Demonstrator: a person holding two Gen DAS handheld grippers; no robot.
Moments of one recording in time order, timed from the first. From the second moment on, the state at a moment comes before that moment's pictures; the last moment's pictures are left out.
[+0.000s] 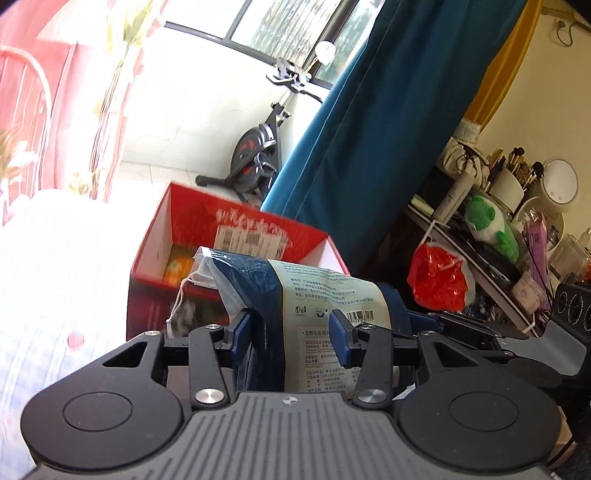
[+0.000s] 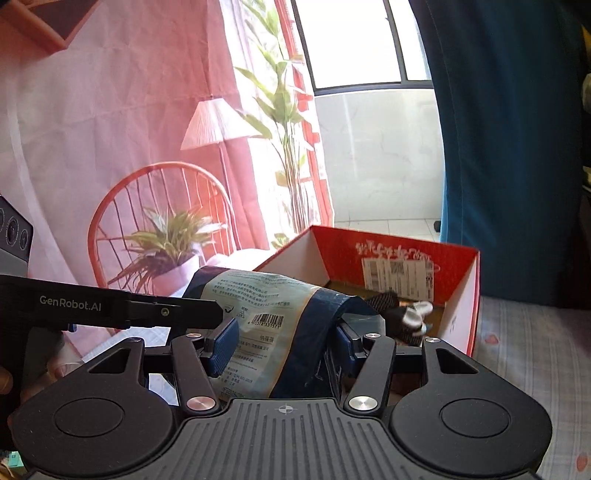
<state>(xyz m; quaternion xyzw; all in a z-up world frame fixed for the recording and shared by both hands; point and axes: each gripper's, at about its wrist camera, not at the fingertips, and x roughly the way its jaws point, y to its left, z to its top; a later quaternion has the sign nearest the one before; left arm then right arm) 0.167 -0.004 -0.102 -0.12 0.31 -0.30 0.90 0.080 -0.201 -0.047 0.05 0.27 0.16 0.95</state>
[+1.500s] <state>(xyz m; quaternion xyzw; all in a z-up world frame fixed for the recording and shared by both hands) 0.315 -0.057 -0.125 -0.03 0.37 -0.22 0.90 0.247 -0.262 -0.096 0.06 0.35 0.05 0.93</state>
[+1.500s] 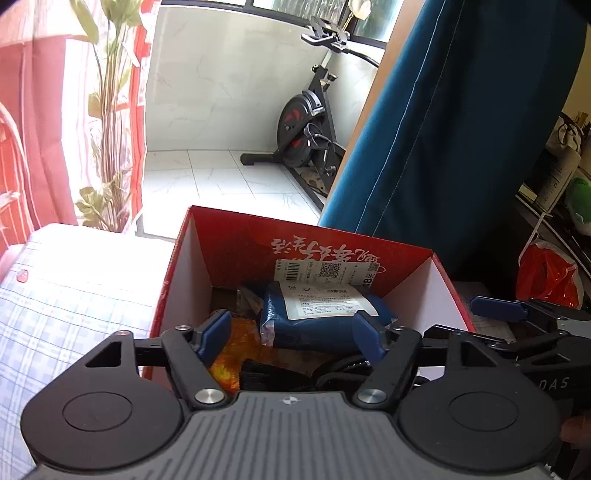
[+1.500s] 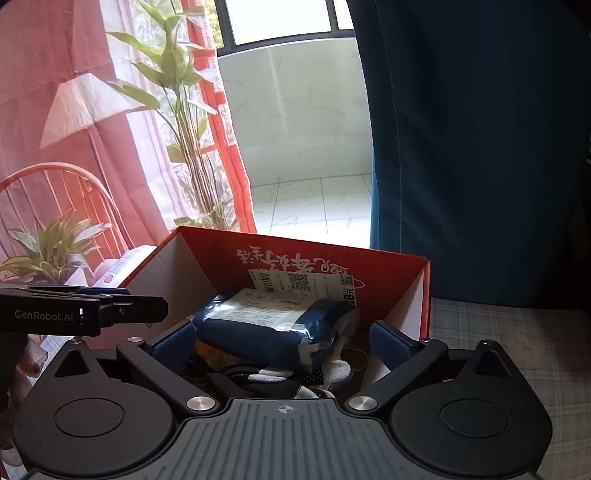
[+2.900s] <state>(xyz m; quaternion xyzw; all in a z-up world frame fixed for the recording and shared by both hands) 0.143 0.001 -0.153 0.01 0.31 -0.17 0.94 0.074 -0.226 -0.127 0.08 0.29 0.07 0.95</state>
